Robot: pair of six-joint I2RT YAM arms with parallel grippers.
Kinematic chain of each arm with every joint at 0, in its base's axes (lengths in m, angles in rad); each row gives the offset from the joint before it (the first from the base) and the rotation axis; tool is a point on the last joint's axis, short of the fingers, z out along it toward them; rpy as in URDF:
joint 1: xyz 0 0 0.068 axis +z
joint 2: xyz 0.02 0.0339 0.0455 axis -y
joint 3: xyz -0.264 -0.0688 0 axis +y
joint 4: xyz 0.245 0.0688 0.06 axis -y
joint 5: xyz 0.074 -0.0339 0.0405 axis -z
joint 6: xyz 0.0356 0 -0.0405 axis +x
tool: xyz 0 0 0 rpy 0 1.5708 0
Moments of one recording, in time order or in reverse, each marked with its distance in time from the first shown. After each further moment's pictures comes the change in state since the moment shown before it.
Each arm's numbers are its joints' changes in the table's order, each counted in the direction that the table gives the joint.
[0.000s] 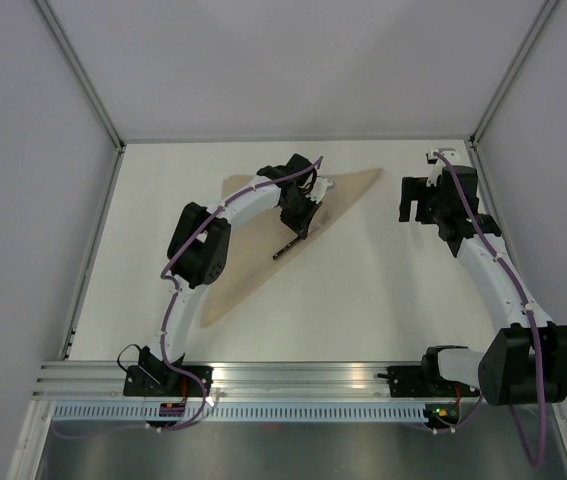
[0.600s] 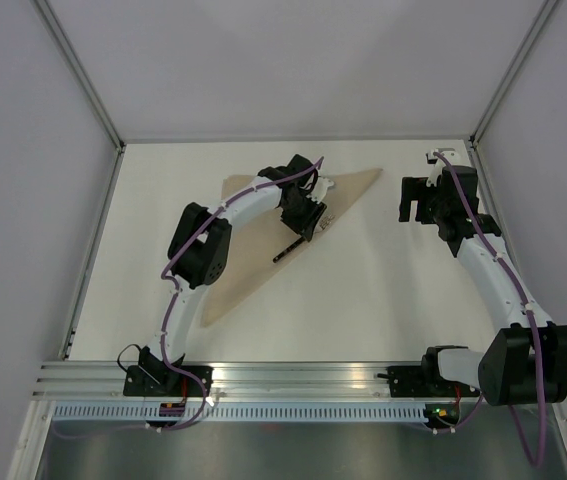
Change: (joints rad) left arm -0.005 0.000 0.006 0.016 -0.009 -0.011; right arm 0.000 0.000 0.000 0.000 0.000 0.000
